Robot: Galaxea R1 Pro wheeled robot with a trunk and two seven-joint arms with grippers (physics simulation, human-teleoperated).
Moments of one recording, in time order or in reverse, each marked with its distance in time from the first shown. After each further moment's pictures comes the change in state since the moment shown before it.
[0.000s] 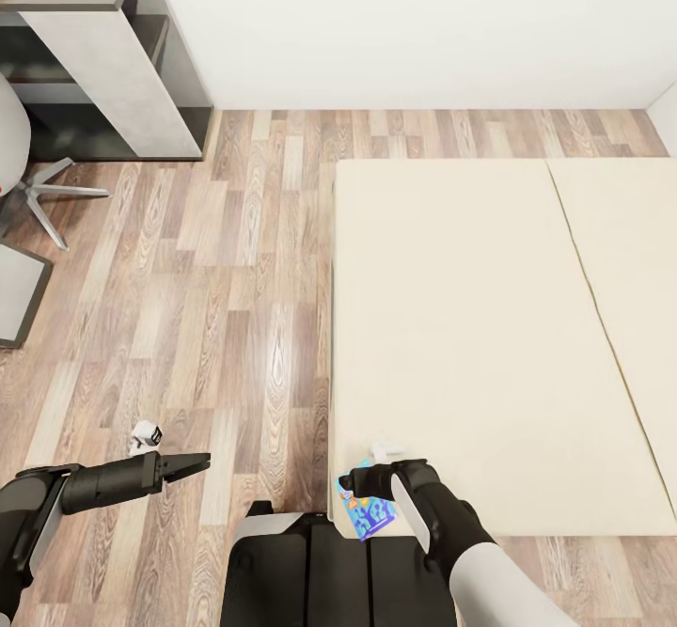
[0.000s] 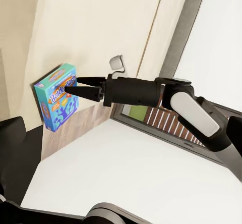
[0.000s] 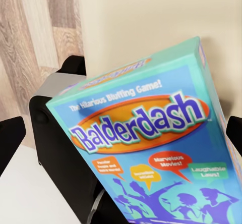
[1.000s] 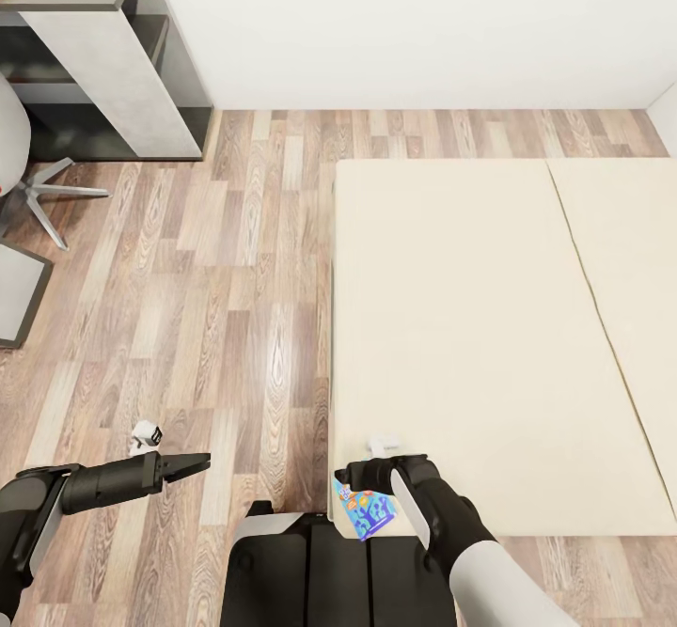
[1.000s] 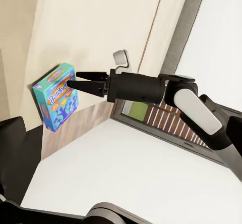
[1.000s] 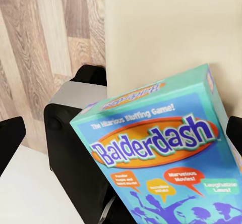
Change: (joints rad) left arm 0.000 0.000 -0.001 0.000 0.000 0.000 0.000; right arm 0.000 0.000 0.002 -0.035 -0.003 0.001 0.043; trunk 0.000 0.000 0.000
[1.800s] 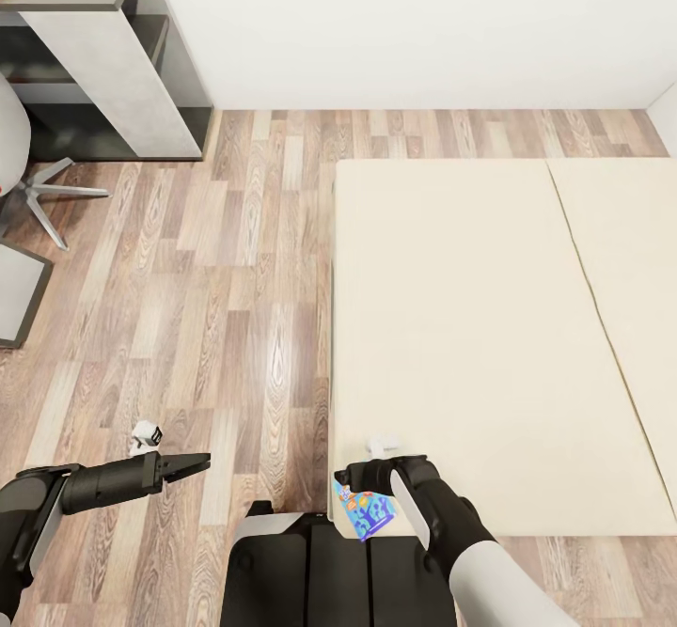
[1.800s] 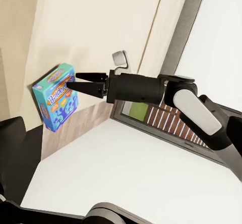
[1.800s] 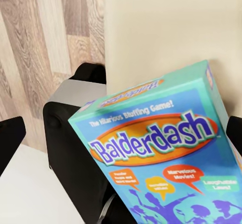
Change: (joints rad) left arm 0.000 0.000 0.000 0.000 0.000 0.000 0.000; right arm 0.000 0.000 0.003 0.006 0.000 0.000 -0.001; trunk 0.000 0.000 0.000
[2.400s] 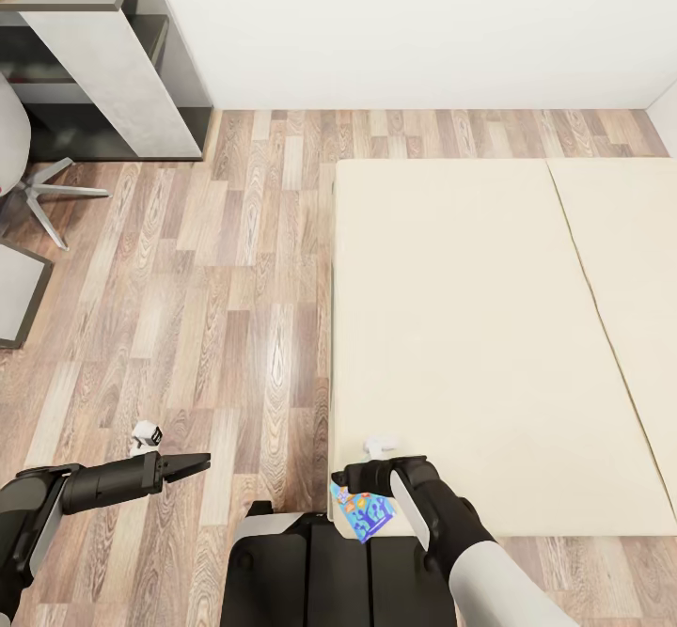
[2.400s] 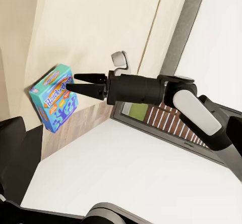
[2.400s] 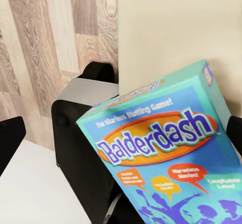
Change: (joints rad) left arm 0.000 0.000 0.000 0.000 0.000 0.000 0.000; right arm 0.000 0.000 0.003 0.003 -0.001 -0.002 0.033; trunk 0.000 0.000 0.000
